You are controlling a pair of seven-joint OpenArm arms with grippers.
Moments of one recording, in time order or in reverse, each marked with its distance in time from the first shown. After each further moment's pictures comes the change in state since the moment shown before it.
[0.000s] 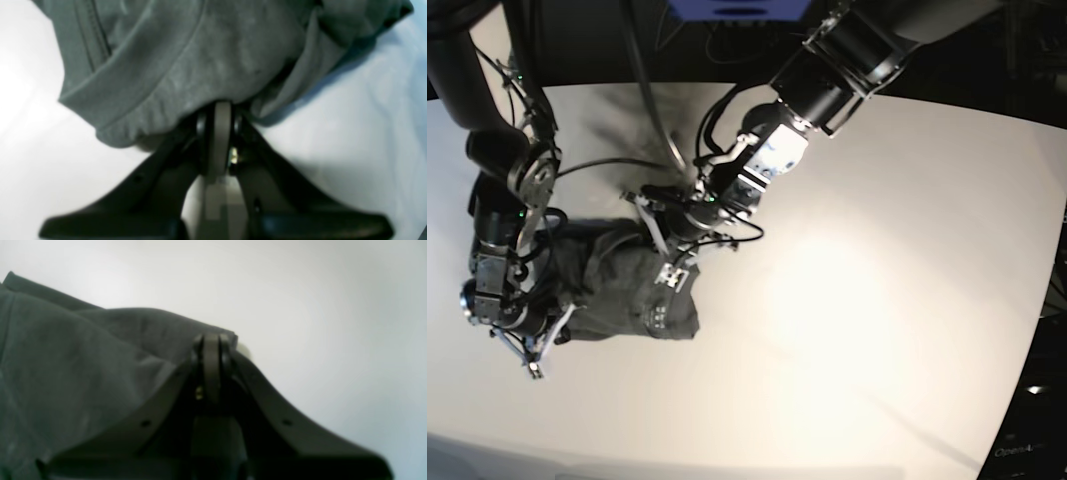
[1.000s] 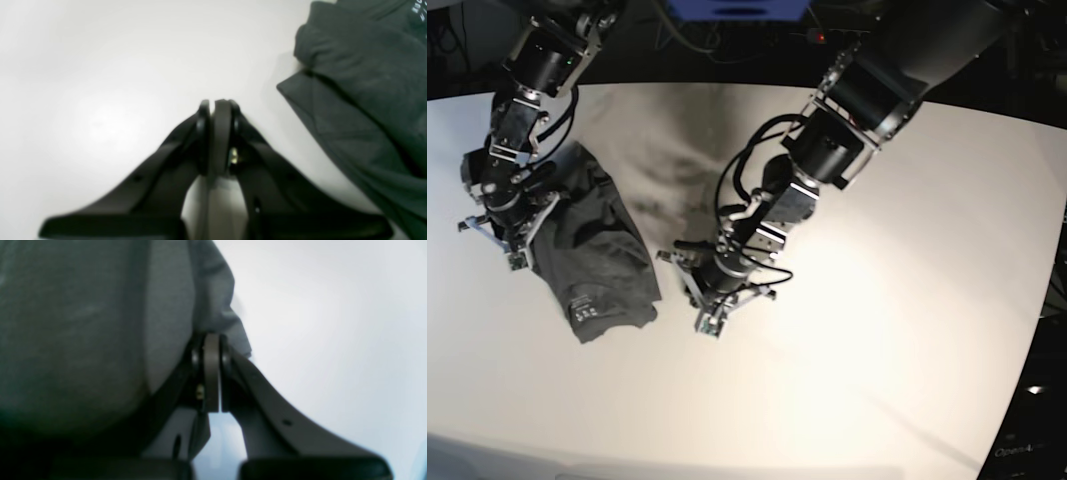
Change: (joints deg) left arm -11.5 0.0 -3.3 -18.6 -0.3 0.1 -15.5; right arm -34.4 -11.5 4.2 46.2 0.6 -1.5 -8.0
